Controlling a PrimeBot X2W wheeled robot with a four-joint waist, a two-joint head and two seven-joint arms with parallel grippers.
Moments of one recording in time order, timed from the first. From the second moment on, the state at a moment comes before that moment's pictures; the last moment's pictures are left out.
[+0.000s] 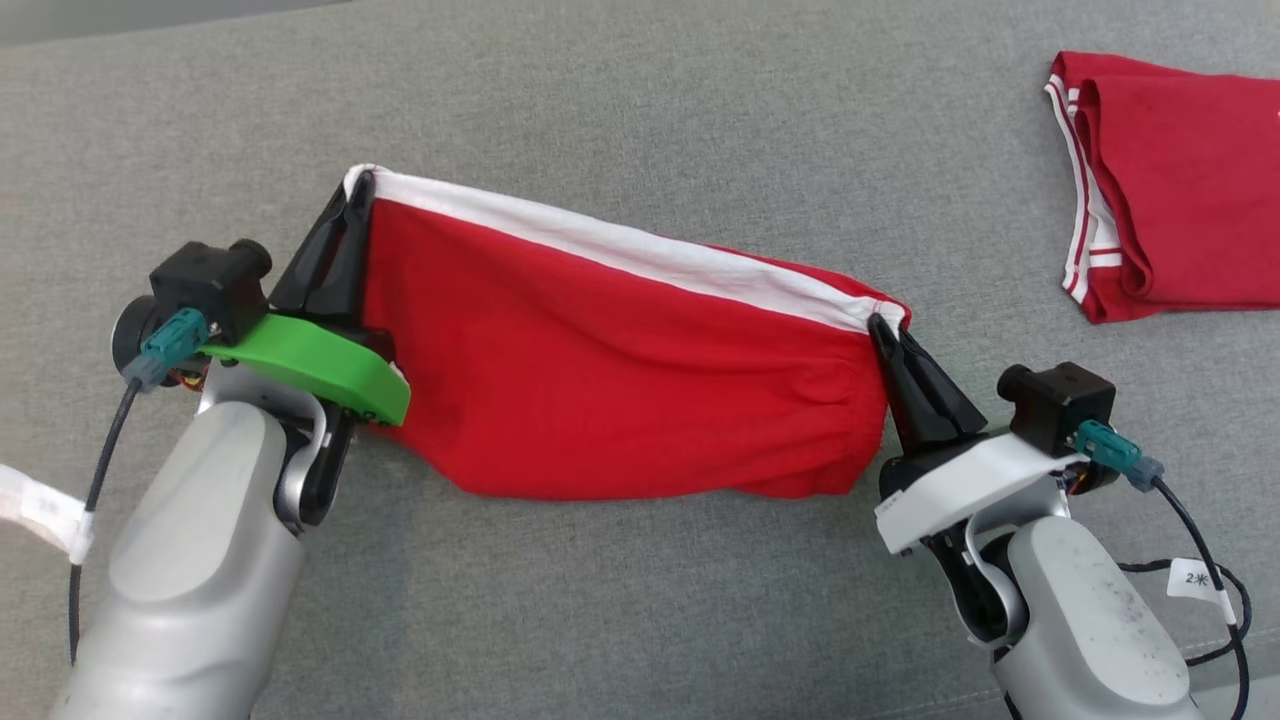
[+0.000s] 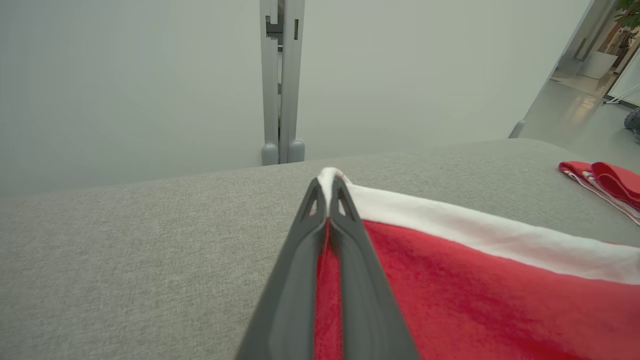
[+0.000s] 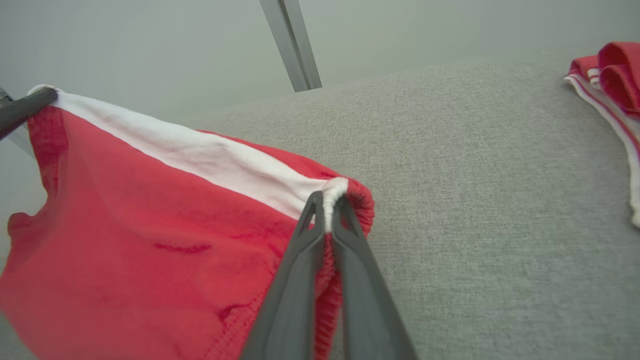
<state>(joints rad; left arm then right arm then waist) -0.64 0.27 -0.42 0.50 -0.54 -0.13 -0.26 -0.33 -0.05 0.18 0.28 0.34 0.13 -0.19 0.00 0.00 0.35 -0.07</state>
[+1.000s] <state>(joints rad) -0.59 0.24 -0.47 0.79 -0.60 -0.13 -0.21 -0.25 -0.05 0.13 0.30 0.25 0.13 -0.21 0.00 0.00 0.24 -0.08</state>
